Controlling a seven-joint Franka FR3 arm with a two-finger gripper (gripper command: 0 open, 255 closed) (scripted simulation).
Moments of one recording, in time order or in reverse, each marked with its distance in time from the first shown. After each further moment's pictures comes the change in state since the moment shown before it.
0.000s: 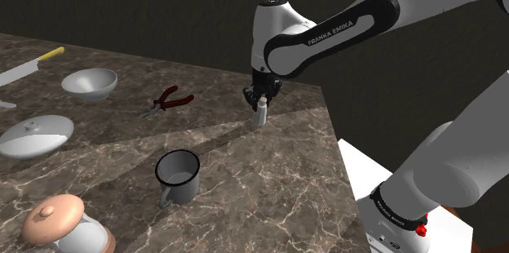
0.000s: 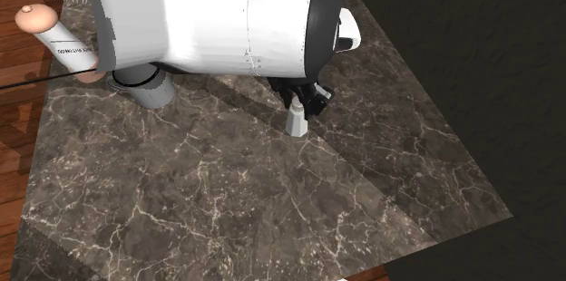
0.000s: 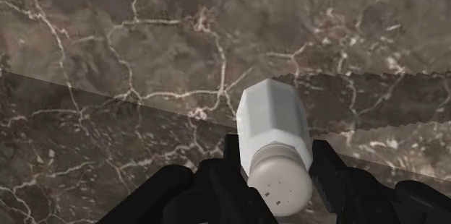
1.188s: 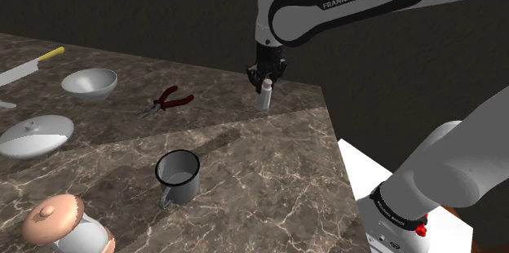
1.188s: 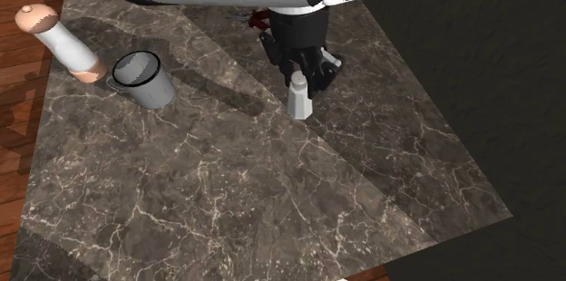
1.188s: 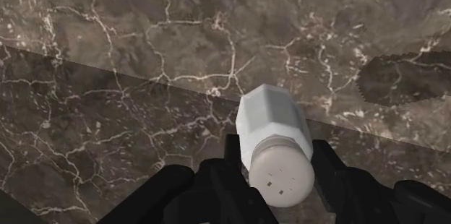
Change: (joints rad) arm 0.003 -0.106 -0.006 0.099 0.045 -0.199 -0.046
